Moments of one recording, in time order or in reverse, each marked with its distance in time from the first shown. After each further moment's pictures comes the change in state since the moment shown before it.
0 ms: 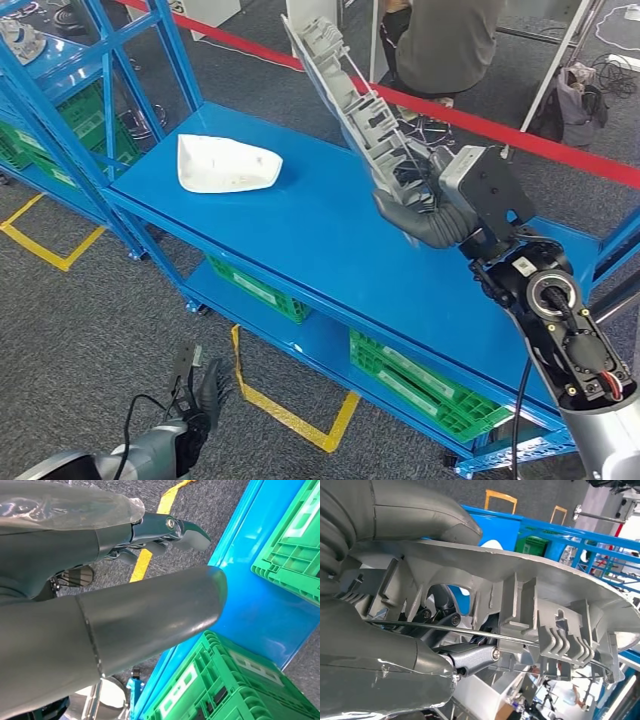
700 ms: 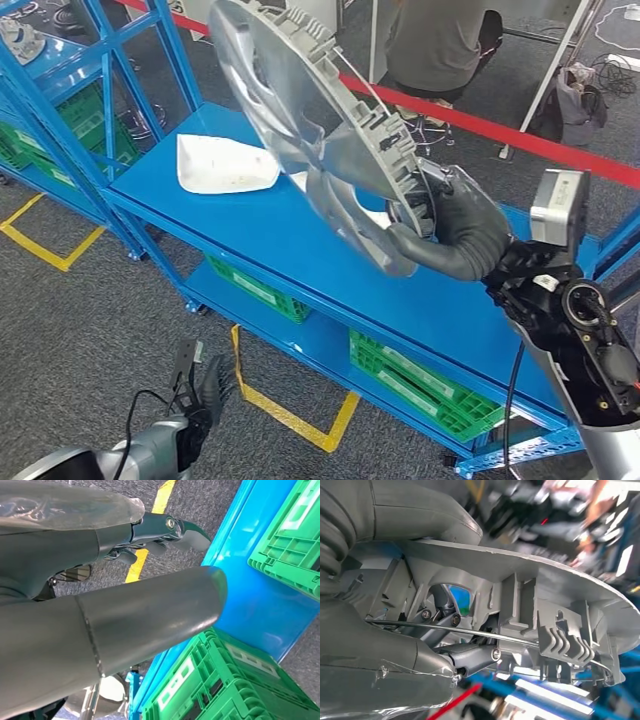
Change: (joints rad) left arm -0.017 -0.002 0.000 0.006 0.005 -0.026 0.016; right arm 0.051 -0.051 -0.025 -0.089 -0.318 0.269 -0.133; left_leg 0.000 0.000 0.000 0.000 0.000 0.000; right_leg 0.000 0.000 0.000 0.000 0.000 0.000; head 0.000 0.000
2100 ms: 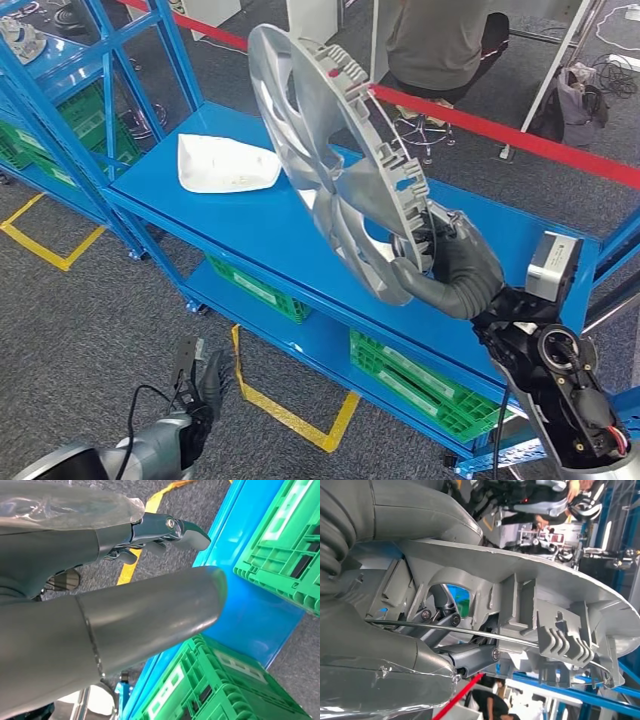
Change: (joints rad) left arm -0.010 -0.008 0.000 0.003 -0.013 0.047 -0.053; right arm 0.179 0.017 -0.035 -0.024 0.094 -0.058 -0.132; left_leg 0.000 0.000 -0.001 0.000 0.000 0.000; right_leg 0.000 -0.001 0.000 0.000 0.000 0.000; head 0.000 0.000
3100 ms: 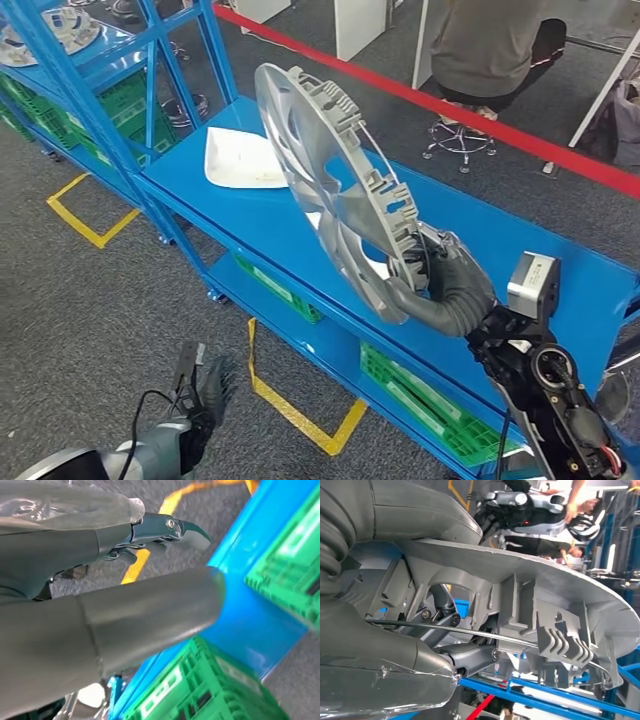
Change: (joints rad) left arm 0.020 0.006 0.000 0.005 0.026 -0.028 0.013; right arm 0.053 0.017 0.002 -0.006 0.050 0.006 0.026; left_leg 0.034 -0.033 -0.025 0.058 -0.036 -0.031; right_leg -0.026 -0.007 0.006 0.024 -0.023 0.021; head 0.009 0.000
